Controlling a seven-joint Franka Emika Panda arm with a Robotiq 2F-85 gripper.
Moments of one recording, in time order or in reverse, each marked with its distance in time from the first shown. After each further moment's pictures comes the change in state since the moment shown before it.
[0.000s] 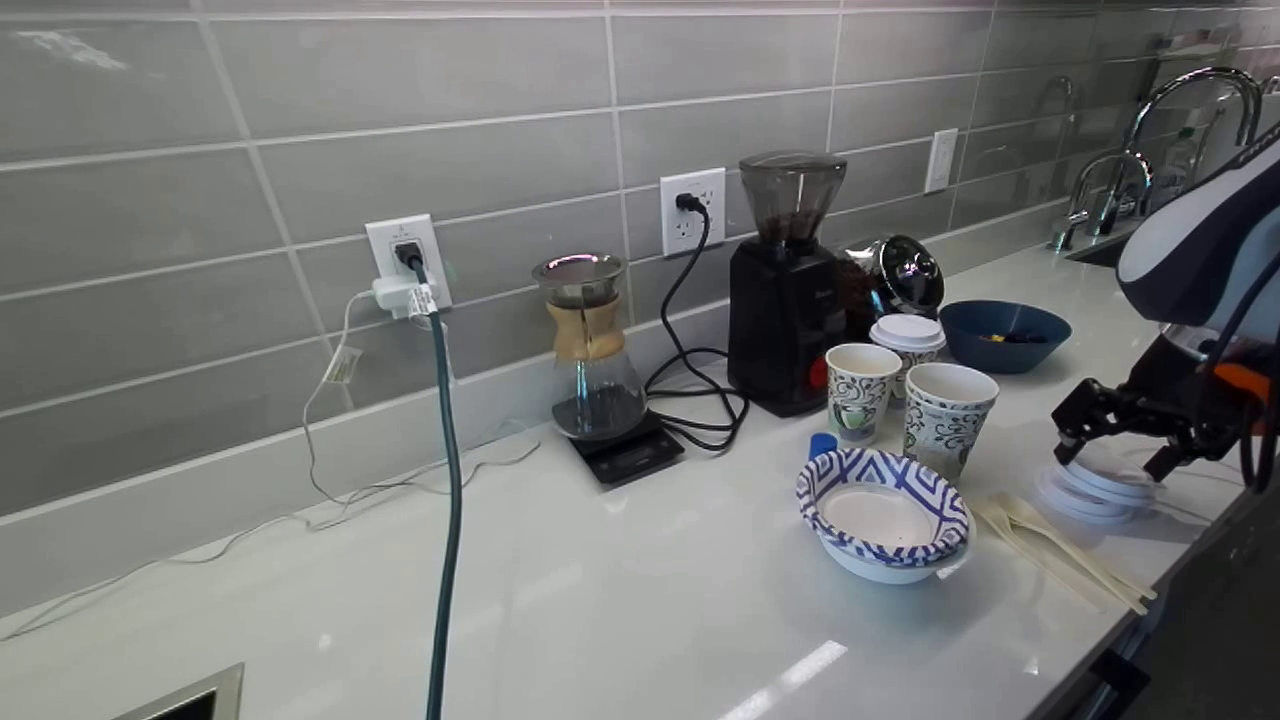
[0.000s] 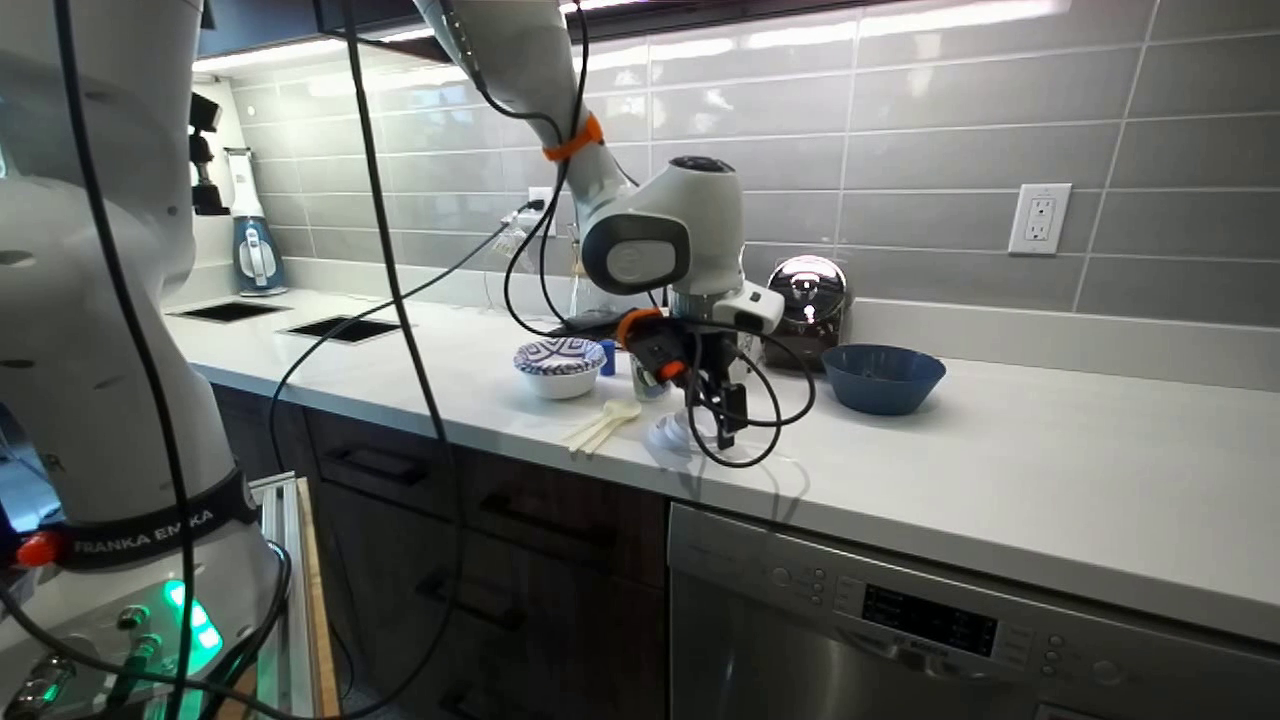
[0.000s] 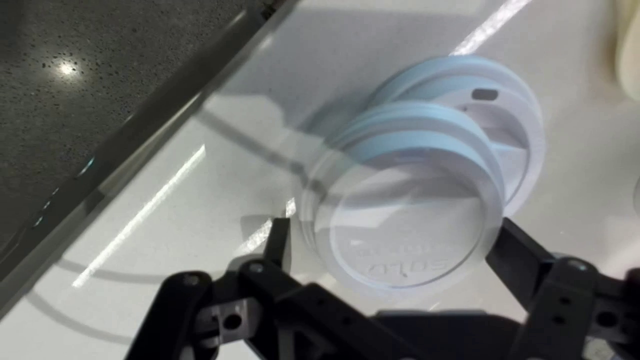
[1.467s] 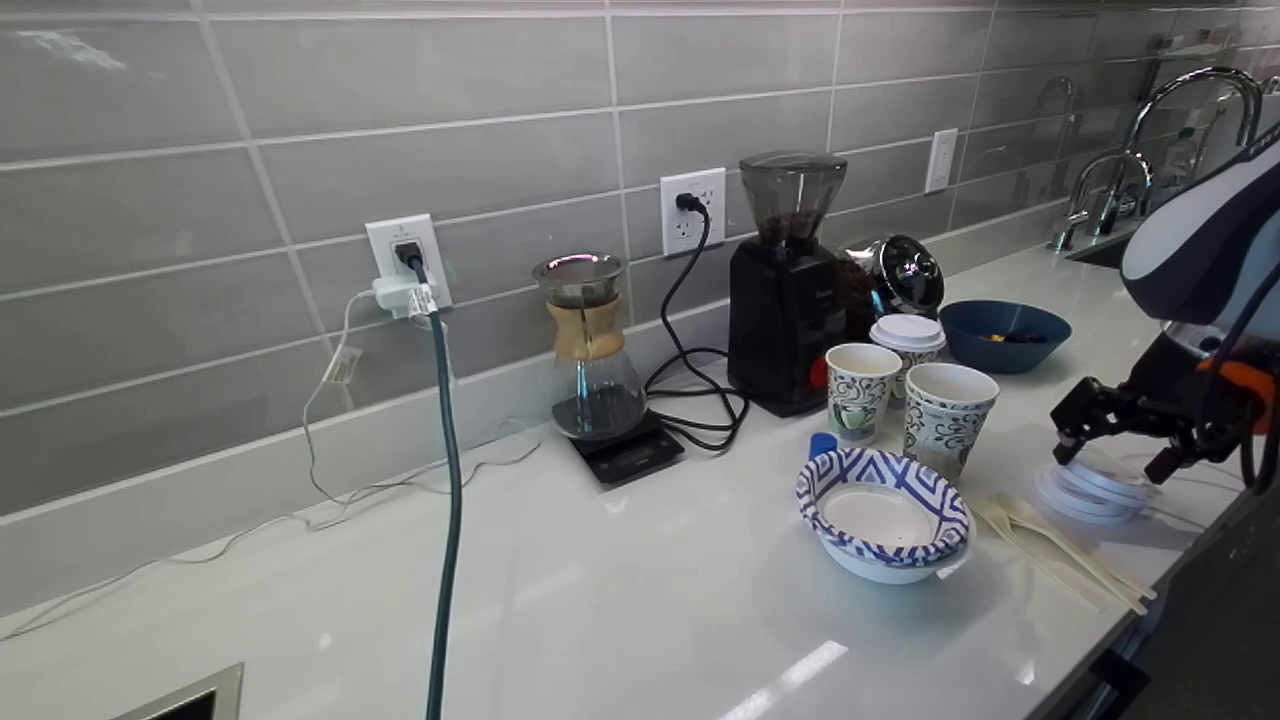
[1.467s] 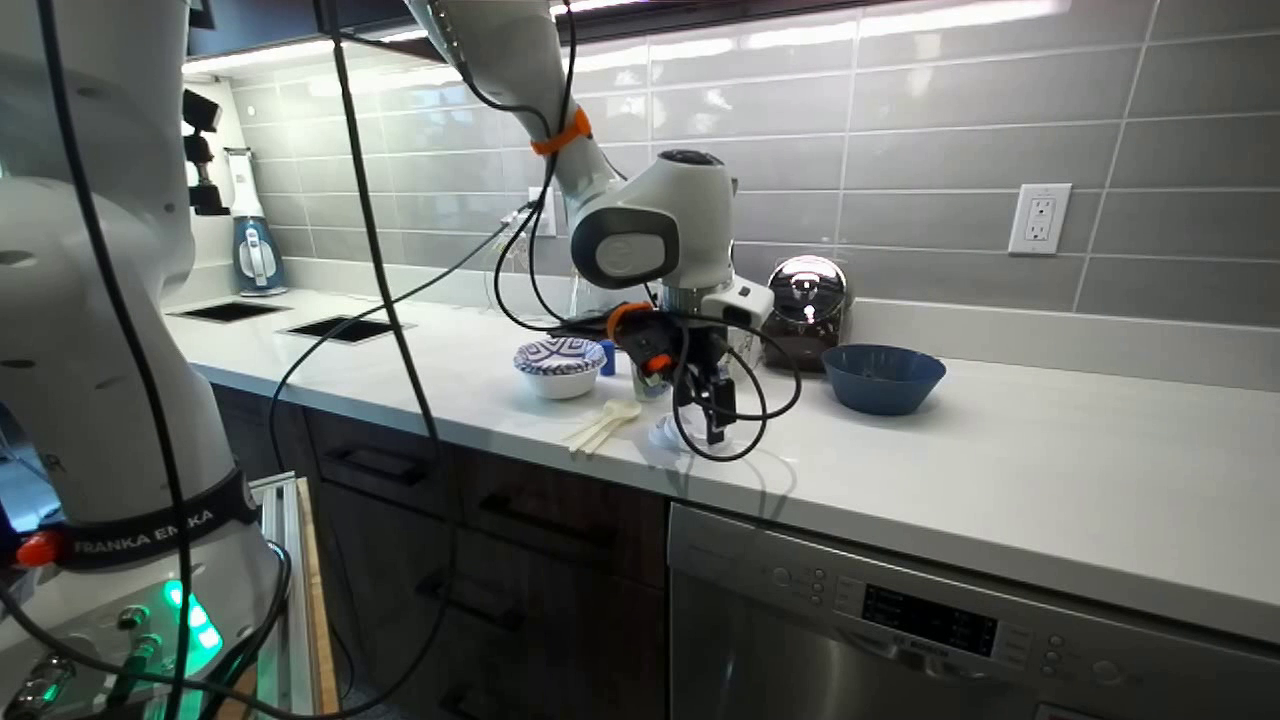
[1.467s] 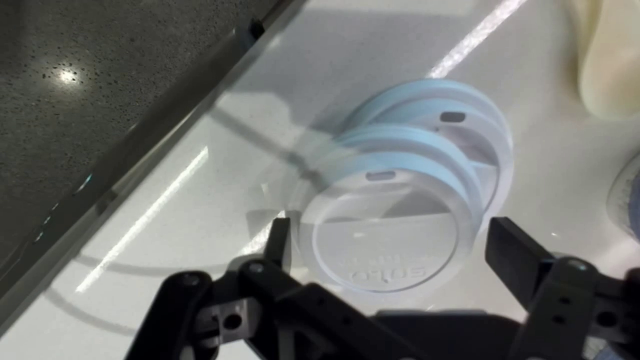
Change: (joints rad) arm 0.002 -0.035 0.010 -0.036 -0.006 -0.001 0.034
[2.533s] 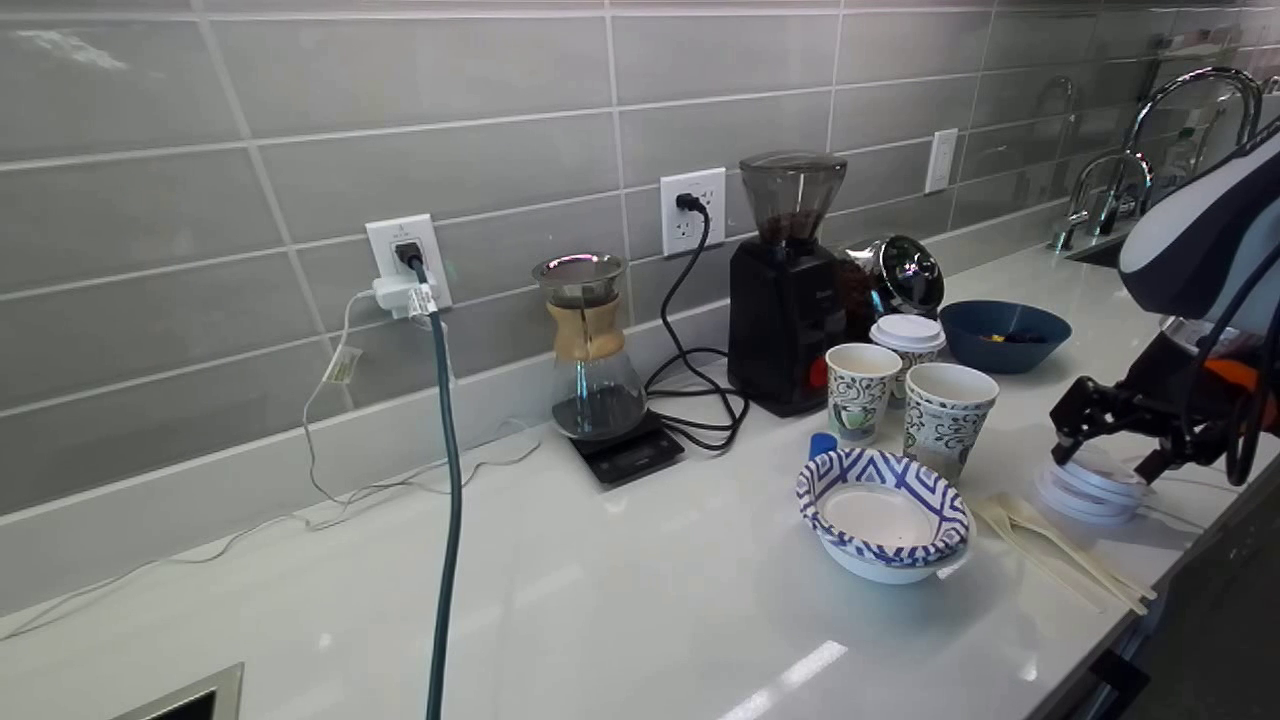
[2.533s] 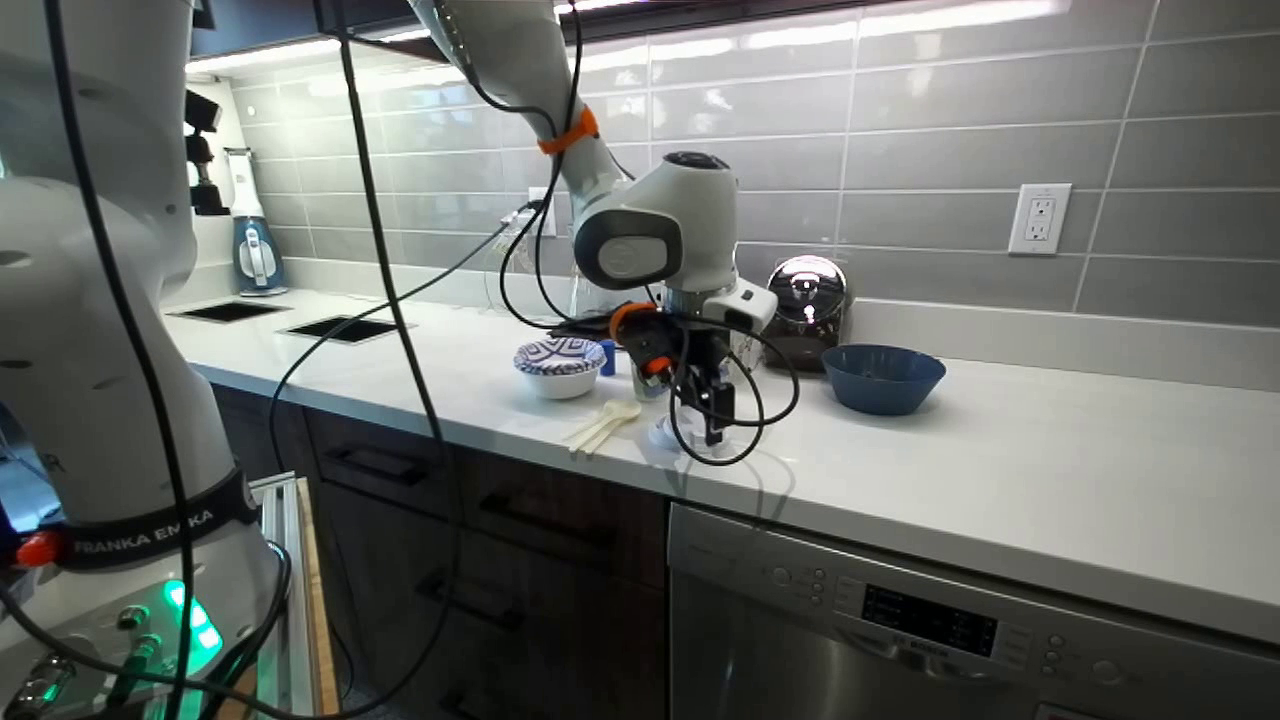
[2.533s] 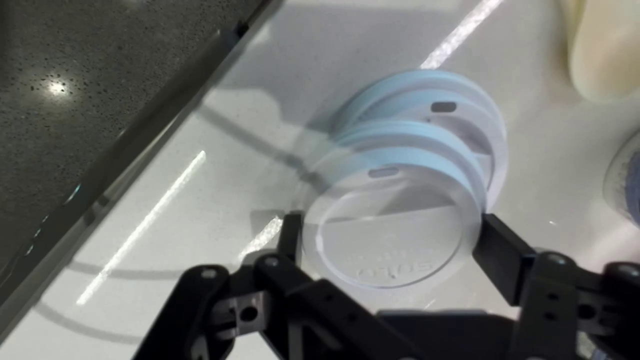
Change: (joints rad) arm -0.015 0.012 0.014 0.016 0.045 -0.008 0.000
